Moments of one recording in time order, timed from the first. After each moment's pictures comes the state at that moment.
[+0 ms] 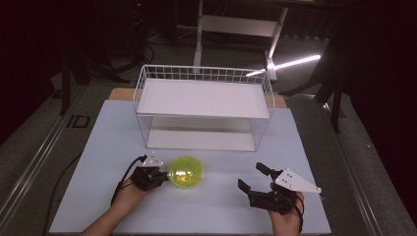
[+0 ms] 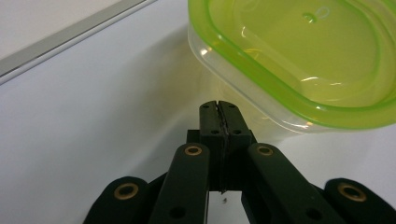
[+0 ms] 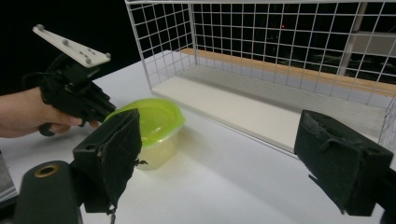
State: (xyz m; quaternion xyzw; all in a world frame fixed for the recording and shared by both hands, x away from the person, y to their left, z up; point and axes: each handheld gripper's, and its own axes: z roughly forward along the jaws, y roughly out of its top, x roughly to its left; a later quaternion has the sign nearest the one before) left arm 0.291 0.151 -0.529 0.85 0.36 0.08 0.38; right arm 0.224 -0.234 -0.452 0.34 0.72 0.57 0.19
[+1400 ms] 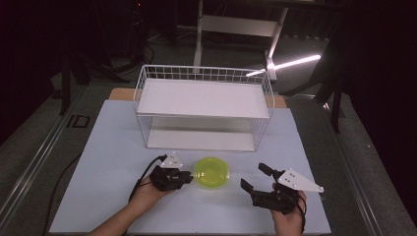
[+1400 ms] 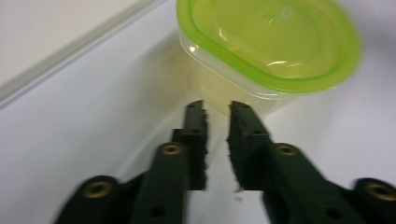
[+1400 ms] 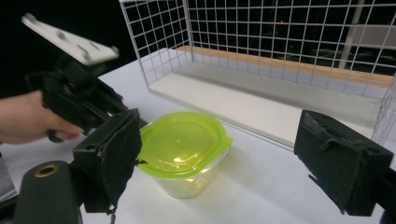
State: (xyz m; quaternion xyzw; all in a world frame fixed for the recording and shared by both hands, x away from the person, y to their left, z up) left arm 0.288 0.113 -0.514 0.85 0.30 0.05 0.43; right arm 0.226 -0.241 -0.455 0.35 0.72 0.57 0.19
